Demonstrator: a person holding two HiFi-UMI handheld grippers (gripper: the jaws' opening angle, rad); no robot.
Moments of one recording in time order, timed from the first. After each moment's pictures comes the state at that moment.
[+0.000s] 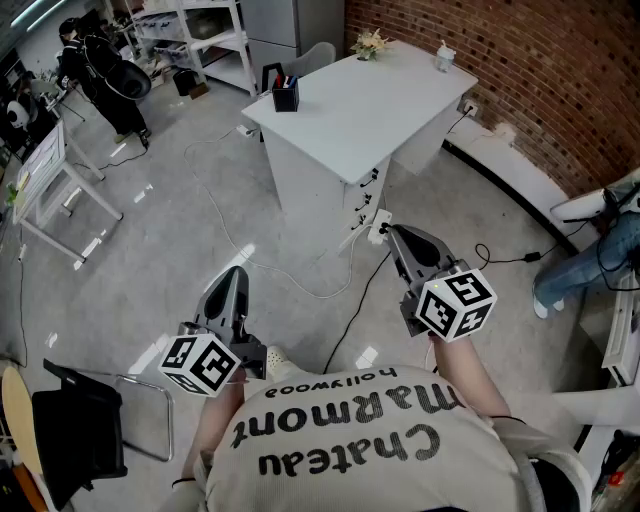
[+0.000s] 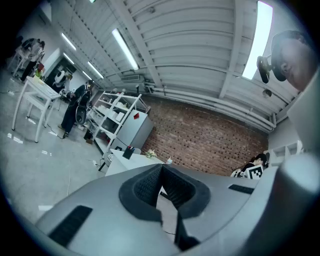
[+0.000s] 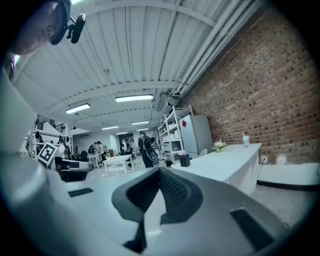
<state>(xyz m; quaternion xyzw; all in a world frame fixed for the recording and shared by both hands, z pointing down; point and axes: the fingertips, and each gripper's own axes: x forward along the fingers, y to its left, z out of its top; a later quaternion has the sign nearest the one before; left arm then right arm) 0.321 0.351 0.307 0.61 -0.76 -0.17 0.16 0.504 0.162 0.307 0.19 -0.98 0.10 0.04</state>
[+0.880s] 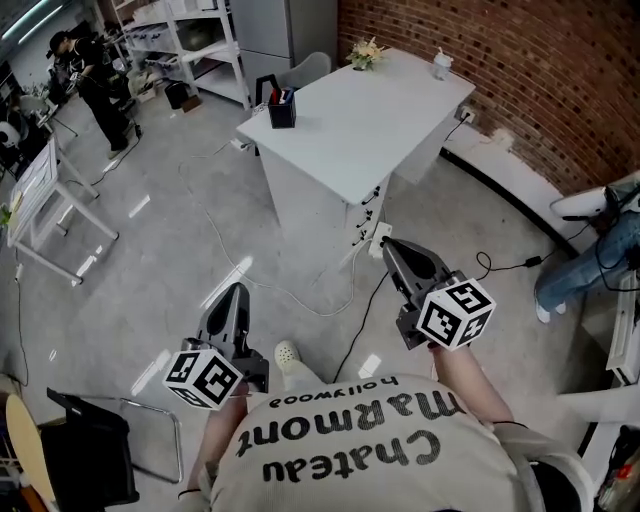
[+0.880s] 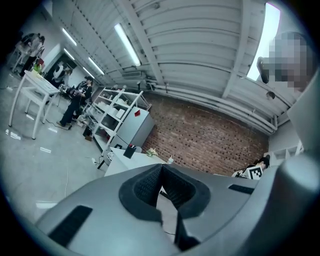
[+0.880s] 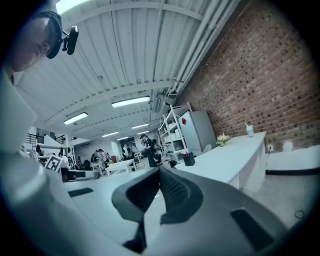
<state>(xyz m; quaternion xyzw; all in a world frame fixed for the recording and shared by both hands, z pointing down) 0.271 0.317 0.319 0.62 -0.75 -0.18 0.18 0.458 0.137 0.312 0.17 -0.97 0.15 0.03</state>
